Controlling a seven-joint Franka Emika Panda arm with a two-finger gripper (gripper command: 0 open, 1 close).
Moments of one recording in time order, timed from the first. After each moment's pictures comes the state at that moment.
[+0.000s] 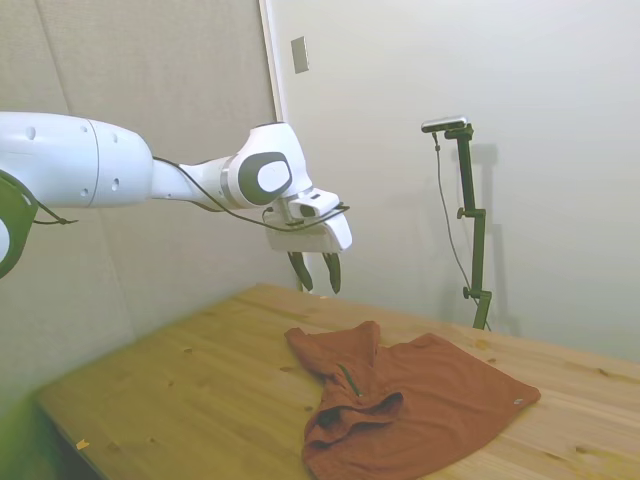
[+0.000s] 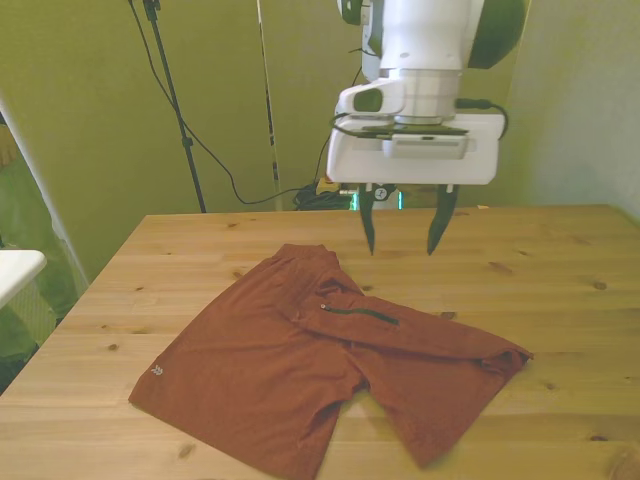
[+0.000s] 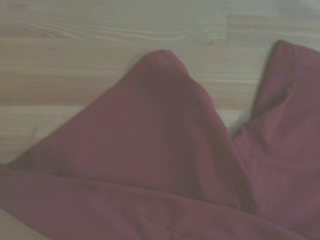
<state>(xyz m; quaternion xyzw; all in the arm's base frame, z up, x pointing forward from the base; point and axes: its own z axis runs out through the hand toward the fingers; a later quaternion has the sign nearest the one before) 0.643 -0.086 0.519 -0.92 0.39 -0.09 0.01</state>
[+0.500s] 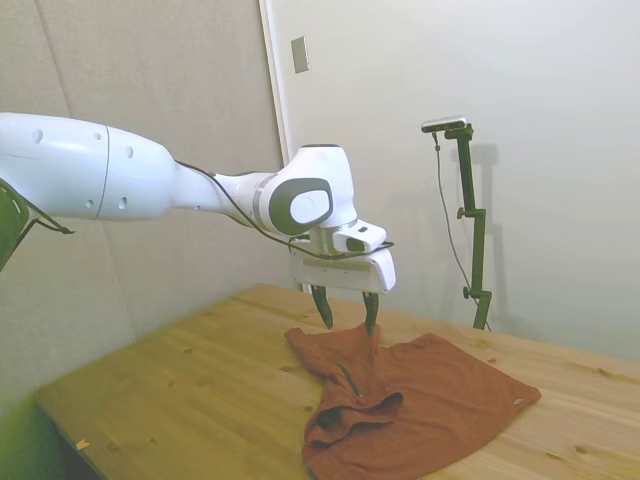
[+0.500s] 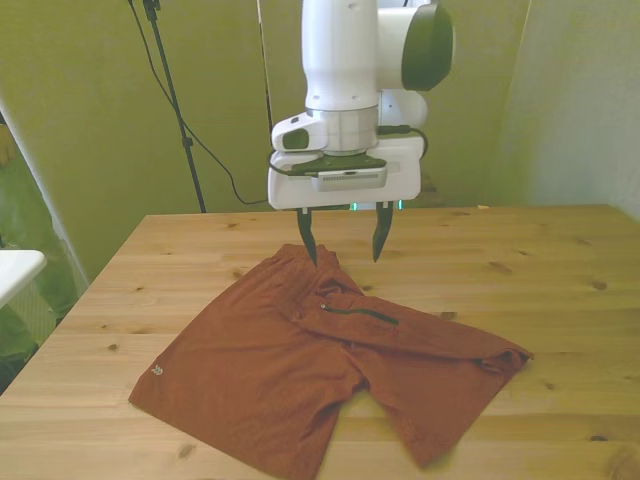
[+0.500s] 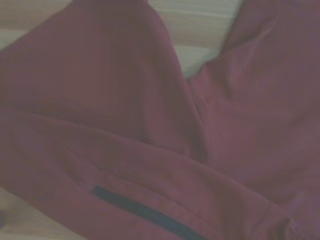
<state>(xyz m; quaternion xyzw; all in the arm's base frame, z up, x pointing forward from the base) 0.613 -0.169 0.481 -0.93 0.35 -0.05 0.02</state>
